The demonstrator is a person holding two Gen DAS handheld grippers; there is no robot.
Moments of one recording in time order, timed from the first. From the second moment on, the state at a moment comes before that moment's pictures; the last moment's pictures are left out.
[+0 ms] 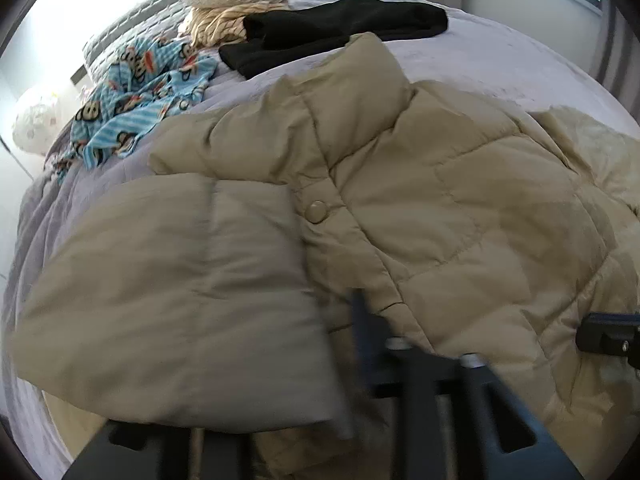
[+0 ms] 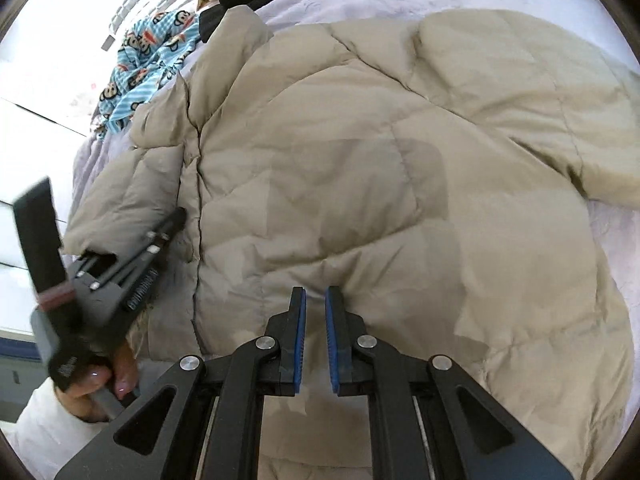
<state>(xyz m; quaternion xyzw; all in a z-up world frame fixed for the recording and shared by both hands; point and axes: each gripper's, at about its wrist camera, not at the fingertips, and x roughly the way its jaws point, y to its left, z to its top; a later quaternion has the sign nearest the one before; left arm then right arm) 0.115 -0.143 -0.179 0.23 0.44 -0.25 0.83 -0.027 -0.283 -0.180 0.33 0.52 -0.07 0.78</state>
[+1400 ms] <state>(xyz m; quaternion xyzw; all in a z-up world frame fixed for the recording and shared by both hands) 0.264 0.106 -0.186 -0.06 0.53 -0.17 0.83 0.067 -0.243 -0.197 0.38 0.47 -0.10 0.79</state>
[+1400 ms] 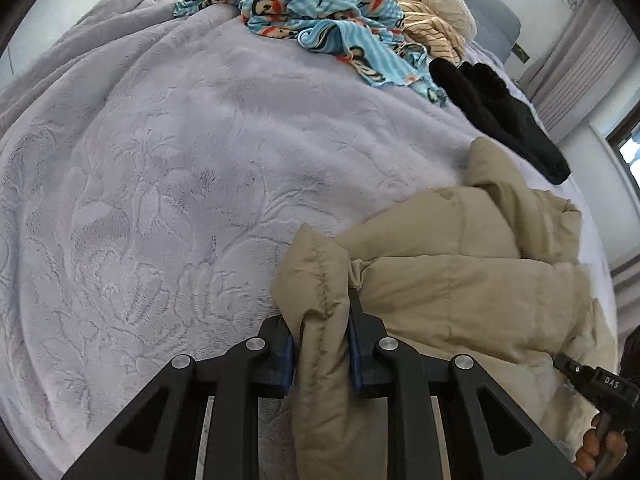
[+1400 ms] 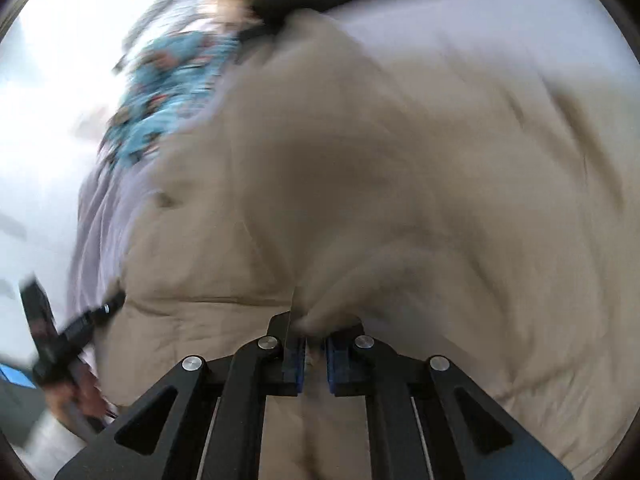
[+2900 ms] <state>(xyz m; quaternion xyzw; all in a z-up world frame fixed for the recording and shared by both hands) 0.130 0.044 -0.130 0.06 0.54 -0.12 0.83 -0.053 -0.293 -0.157 0.40 0.48 -0.09 0.77</state>
